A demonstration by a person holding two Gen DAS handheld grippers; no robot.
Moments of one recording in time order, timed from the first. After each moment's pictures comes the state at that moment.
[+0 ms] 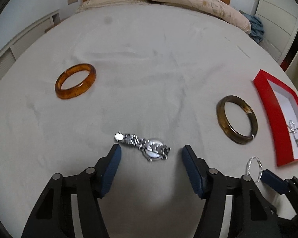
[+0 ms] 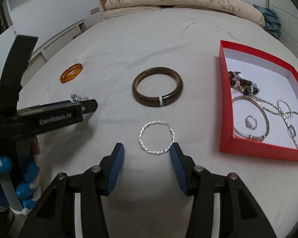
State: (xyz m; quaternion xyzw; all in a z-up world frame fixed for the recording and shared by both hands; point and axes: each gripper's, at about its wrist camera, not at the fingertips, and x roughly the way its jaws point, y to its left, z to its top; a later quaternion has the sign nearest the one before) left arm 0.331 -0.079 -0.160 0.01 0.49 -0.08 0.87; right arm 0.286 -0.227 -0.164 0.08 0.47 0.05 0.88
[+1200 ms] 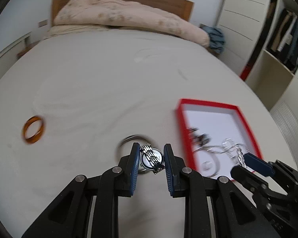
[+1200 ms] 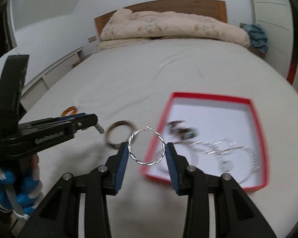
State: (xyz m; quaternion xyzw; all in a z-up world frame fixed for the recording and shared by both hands) left arm 0.312 -0.182 -0.071 -0.01 0.42 -0.21 0.88; right arm 0.257 -0.330 -0.072 0.09 0.38 0.03 0.92
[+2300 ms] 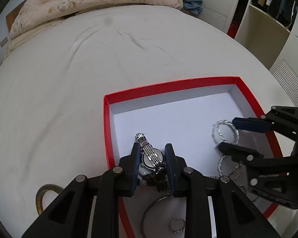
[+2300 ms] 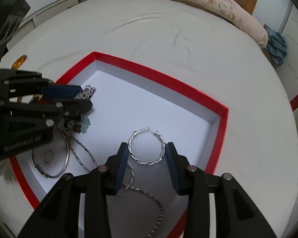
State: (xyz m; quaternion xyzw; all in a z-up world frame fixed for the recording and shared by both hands) left arm 0.385 -0.338 -0.136 0.11 0.48 -0.26 0.83; right arm 0.351 -0.448 -0.147 -0.08 0.53 0.05 0.85
